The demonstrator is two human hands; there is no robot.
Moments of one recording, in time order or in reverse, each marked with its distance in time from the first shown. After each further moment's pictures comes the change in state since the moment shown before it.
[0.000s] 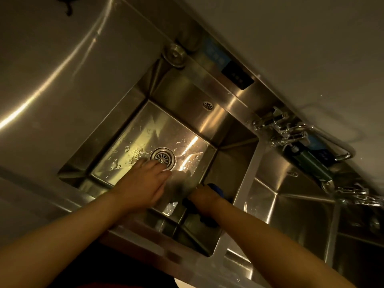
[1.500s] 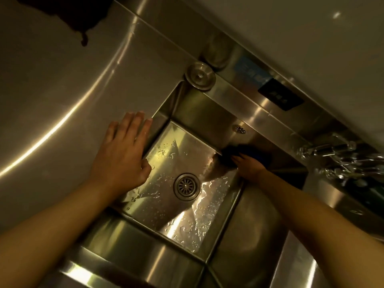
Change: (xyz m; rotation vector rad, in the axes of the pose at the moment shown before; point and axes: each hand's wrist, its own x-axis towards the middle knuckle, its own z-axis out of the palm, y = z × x) left_hand 0.060 -0.139 -0.065 0.297 0.170 -0.398; right_hand 0.140 0.174 -0.099 -0.918 -0.019 0.058
